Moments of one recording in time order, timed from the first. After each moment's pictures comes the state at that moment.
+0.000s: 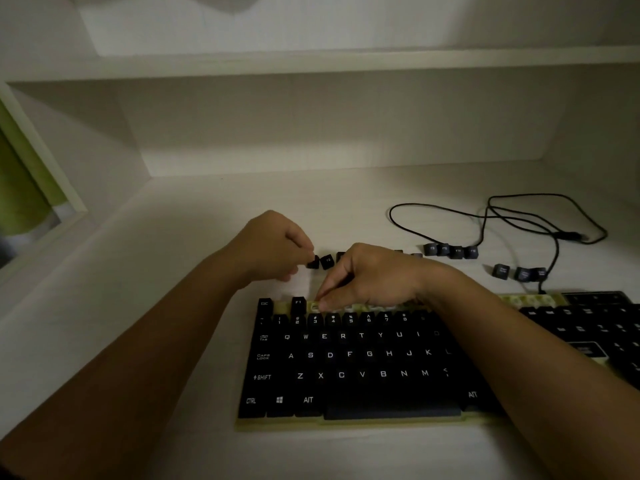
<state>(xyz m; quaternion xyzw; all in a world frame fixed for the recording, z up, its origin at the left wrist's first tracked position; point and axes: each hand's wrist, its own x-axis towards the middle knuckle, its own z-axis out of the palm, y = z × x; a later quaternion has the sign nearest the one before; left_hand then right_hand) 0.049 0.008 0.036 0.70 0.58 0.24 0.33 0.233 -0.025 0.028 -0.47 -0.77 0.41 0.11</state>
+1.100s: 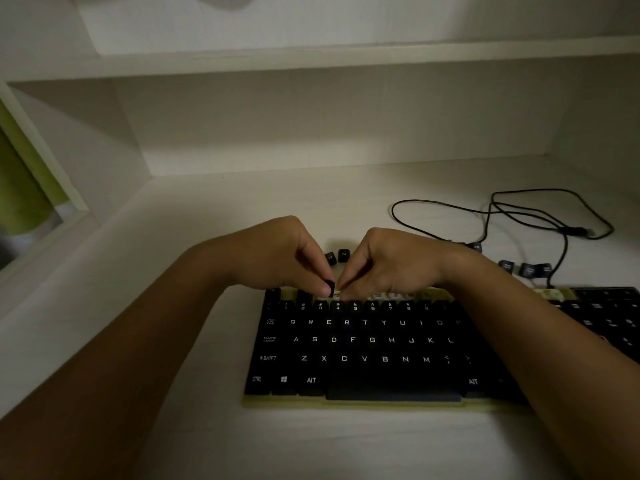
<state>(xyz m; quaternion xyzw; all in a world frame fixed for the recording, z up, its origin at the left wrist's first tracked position) 0.047 -0.010 0.059 0.86 0.40 0.08 0.32 0.253 -0.019 0.037 -0.46 -0.80 0.36 0.10</state>
